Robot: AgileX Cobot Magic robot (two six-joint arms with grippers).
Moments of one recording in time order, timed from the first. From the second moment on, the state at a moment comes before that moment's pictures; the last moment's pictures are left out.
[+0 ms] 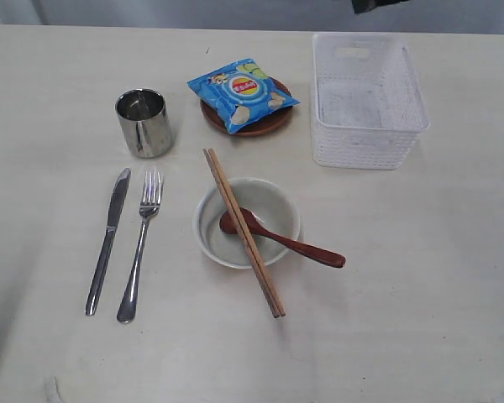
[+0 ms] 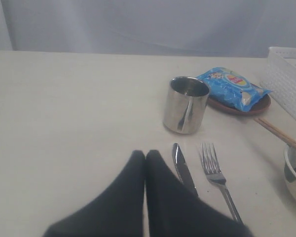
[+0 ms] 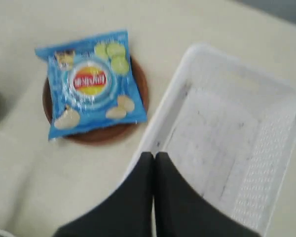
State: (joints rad) left arm -0.21 0.00 0.00 -0.03 0.35 -0.09; right arm 0.35 1.67 -1.42 0.06 0.73 -0.10
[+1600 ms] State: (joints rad) left arm -0.21 0.00 0.00 -0.03 0.35 -0.09; right arm 0.04 0.05 -0.01 0.19 0.00 0.00
